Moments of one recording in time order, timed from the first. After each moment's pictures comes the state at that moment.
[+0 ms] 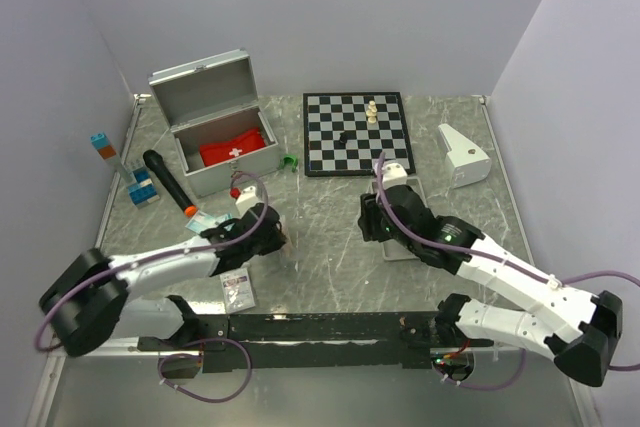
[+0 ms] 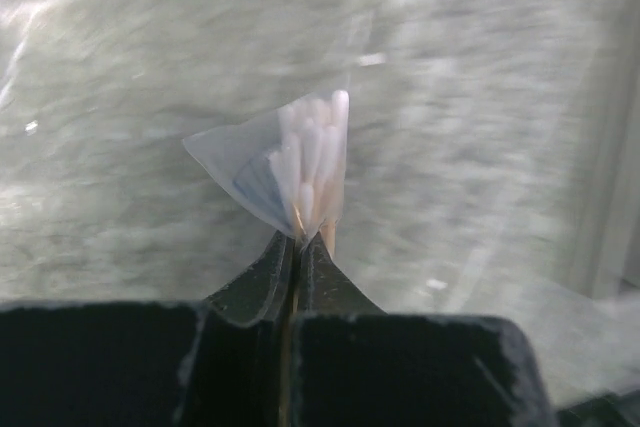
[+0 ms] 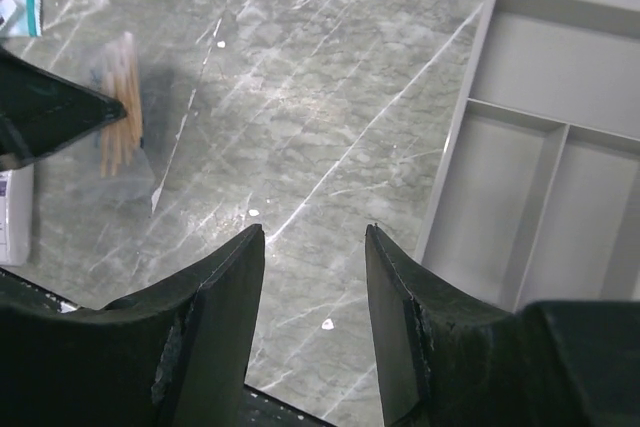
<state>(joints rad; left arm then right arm) -0.83 1.27 0.54 -0.10 -0.31 -1.06 0.86 0.95 0.83 -0.57 0.31 0.45</state>
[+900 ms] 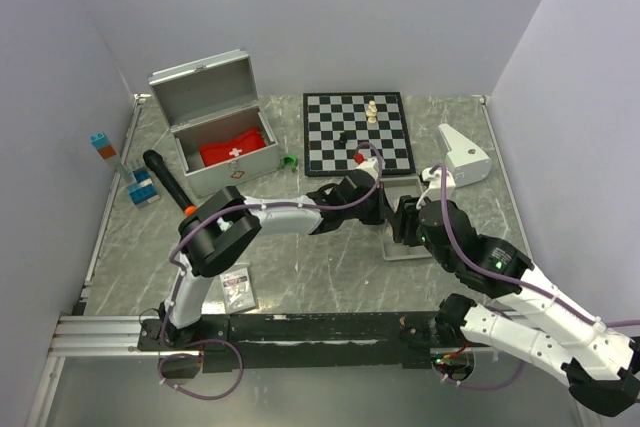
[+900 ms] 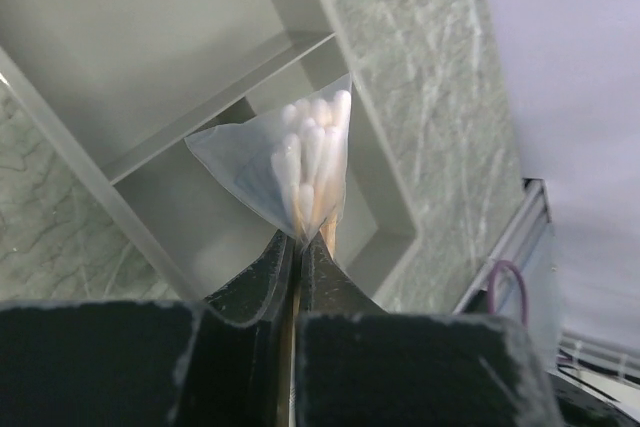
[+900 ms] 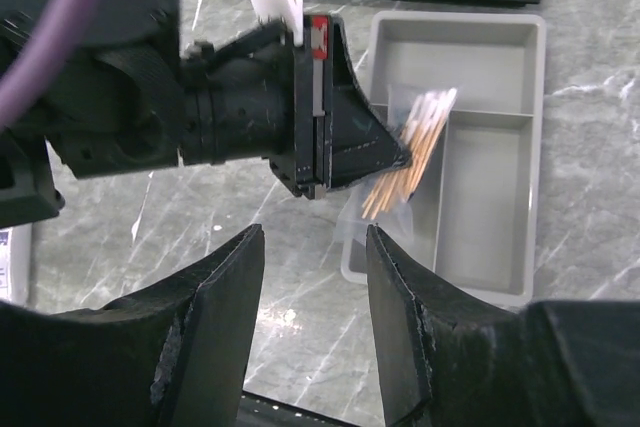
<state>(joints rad) -1.00 2.04 1.33 0.22 0.08 -0.86 0.85 0.66 0.83 -0.74 0.47 0.49</state>
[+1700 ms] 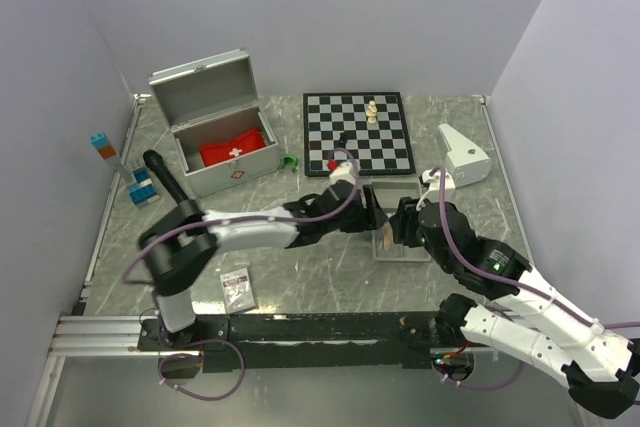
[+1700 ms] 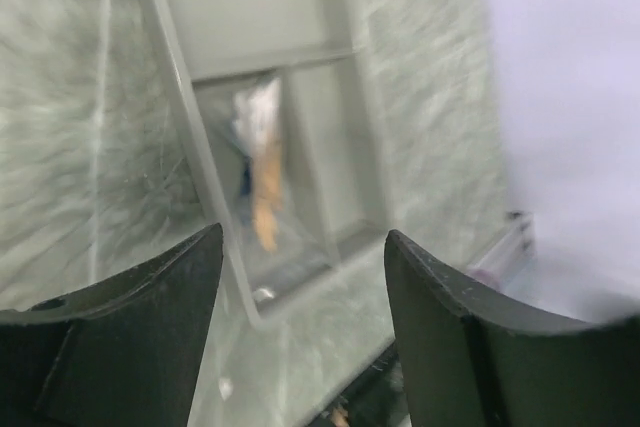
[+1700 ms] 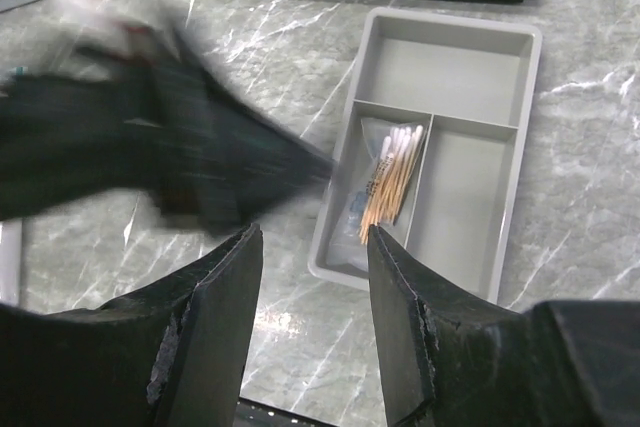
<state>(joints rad) -1.05 1.81 1.14 0.14 -0.12 -0.98 0.84 0.65 0.80 -0.72 0.48 0.49</state>
